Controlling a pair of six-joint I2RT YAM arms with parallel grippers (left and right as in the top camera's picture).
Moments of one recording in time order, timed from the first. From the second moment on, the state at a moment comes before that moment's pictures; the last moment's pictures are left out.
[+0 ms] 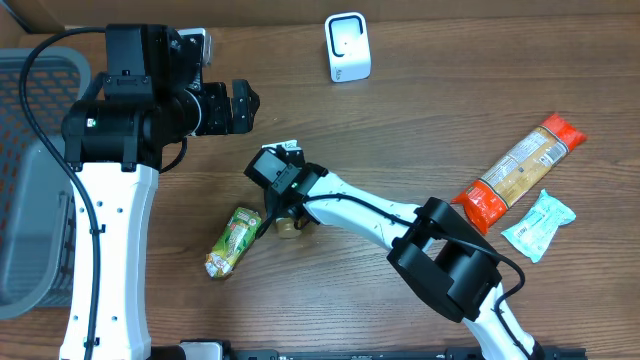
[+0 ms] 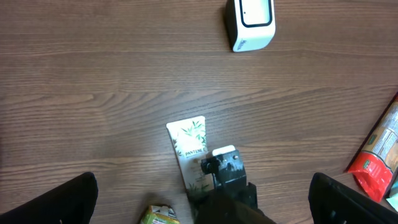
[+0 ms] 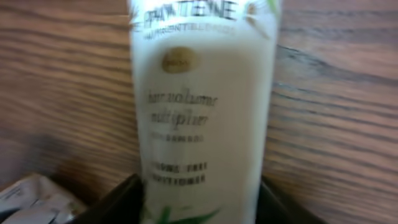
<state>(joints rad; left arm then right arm) -0.03 1.51 1.76 -1.16 0.20 -0.10 0.92 2.22 1.64 -0.63 0.07 0.78</state>
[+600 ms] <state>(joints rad) -0.03 1.51 1.76 -1.16 0.20 -0.10 0.79 2.15 1.64 -0.96 0.31 0.58</state>
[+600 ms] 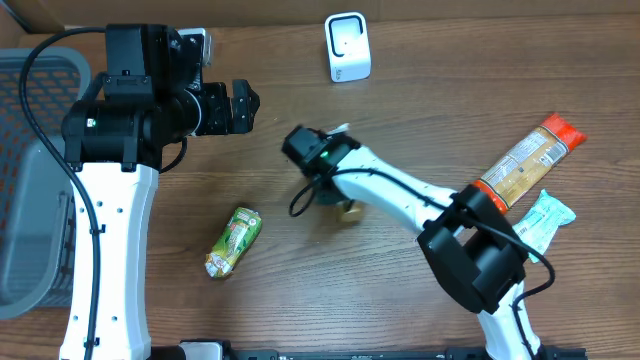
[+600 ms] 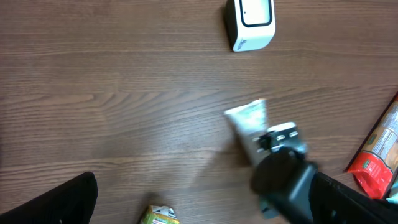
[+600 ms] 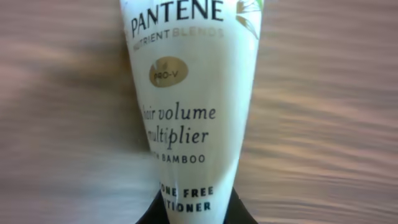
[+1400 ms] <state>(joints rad) -0.03 1.51 1.76 -1.16 0.20 -0.10 0.78 2.19 1.64 -1.21 0.65 0.55</state>
